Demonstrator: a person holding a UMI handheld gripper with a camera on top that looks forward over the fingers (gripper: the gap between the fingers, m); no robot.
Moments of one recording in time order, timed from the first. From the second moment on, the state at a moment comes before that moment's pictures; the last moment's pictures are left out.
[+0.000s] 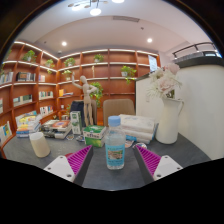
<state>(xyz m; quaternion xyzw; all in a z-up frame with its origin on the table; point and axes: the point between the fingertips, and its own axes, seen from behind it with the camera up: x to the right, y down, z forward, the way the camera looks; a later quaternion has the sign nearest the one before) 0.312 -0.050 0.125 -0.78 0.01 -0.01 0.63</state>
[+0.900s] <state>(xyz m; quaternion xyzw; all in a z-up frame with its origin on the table) 0.303 0.056 0.092 -0.78 -0.08 -0.09 0.61</state>
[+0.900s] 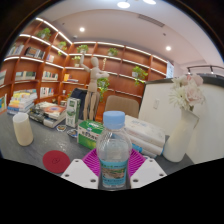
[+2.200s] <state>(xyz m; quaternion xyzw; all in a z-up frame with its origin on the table) 0.070 0.088 0.166 -0.35 -0.60 -0.59 0.42</state>
